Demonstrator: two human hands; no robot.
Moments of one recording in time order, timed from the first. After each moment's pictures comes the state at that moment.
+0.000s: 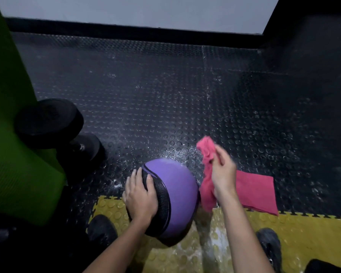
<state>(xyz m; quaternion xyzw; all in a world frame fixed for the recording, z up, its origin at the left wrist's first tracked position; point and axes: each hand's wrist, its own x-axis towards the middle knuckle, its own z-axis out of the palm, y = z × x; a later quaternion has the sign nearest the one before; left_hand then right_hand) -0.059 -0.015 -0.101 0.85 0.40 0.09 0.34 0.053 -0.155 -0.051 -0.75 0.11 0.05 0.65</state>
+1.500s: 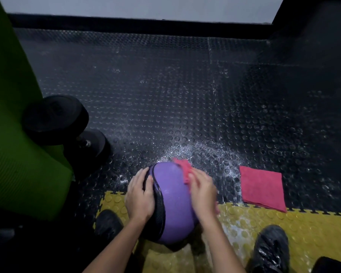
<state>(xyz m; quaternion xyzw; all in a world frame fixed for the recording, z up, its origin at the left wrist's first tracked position) -0.073 0.006 -0.114 0.82 0.37 0.10 0.41 -0.005 -0.132 -0.101 -0.87 -0.04 0.02 0.48</state>
